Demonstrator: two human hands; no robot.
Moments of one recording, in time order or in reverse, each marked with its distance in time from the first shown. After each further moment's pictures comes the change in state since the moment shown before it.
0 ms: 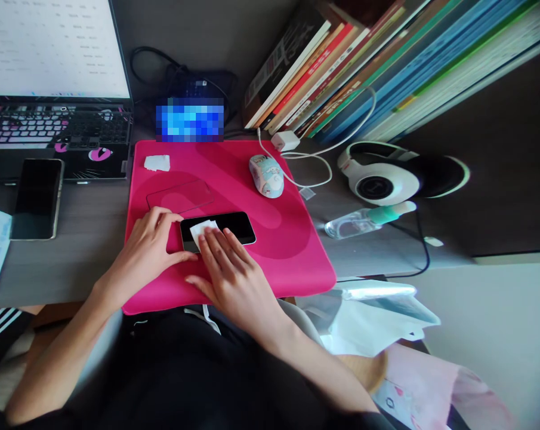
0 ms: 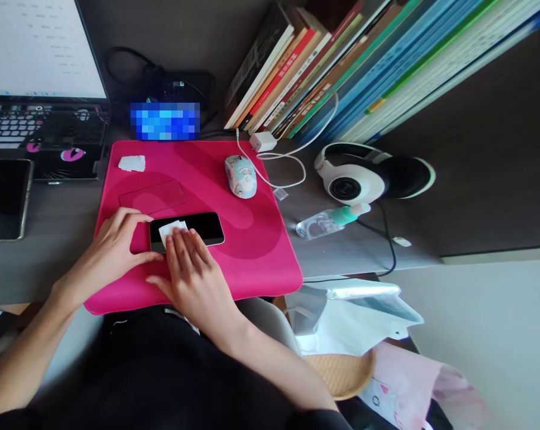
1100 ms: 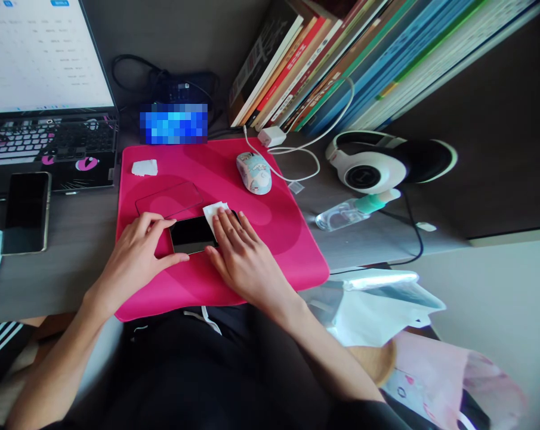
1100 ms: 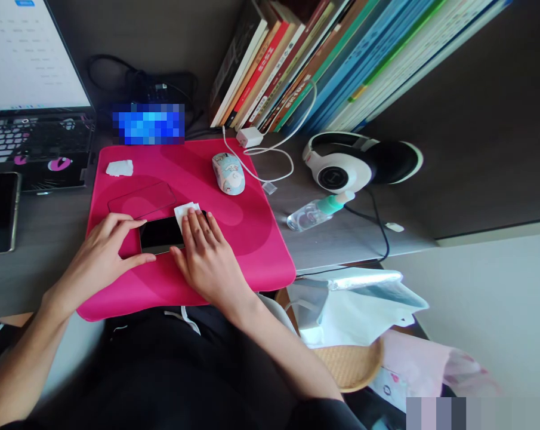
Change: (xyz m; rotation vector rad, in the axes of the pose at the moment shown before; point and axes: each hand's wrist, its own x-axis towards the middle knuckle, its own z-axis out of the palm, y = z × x) left_hand 0.004 0.004 -0.007 0.116 0.003 0.058; right_hand 0.006 0.043 0.002 0.009 0.000 0.141
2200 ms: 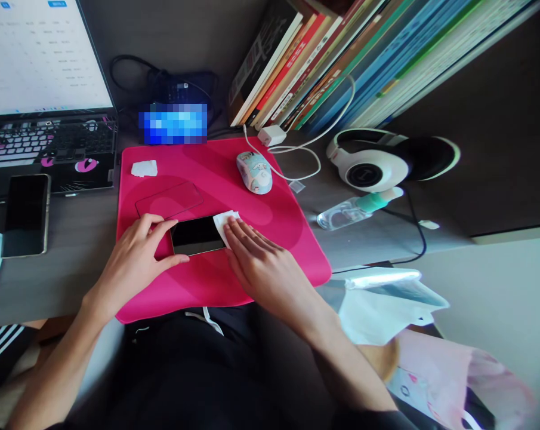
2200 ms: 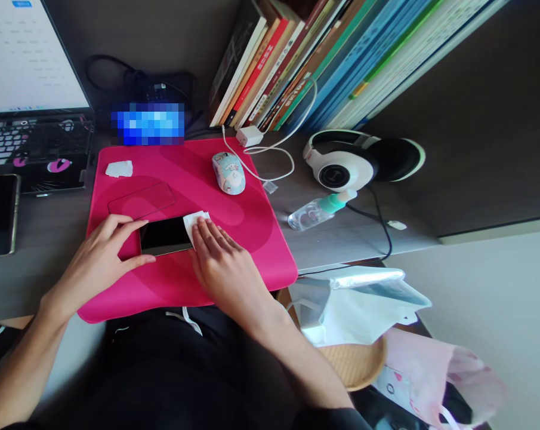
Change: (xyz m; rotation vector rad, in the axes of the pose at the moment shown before) left_hand 0.000 0.002 -0.006 0.013 -0.024 0.004; right_hand -0.018 0.011 -0.022 0.044 -0.036 -0.010
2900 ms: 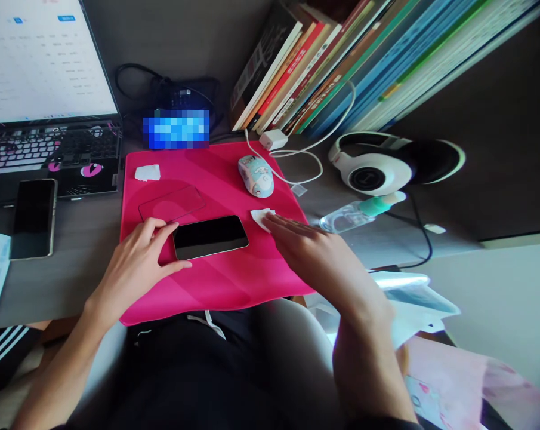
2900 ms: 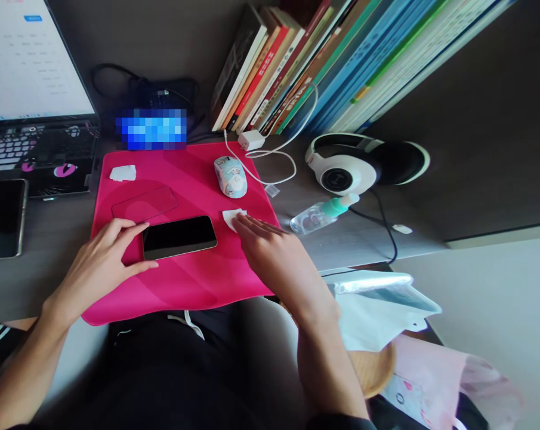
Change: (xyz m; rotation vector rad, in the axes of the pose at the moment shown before) left_hand -0.002 0.004 -0.006 0.146 -0.027 0.000; right_hand -0.017 0.068 -0.026 -0.056 -0.011 0.042
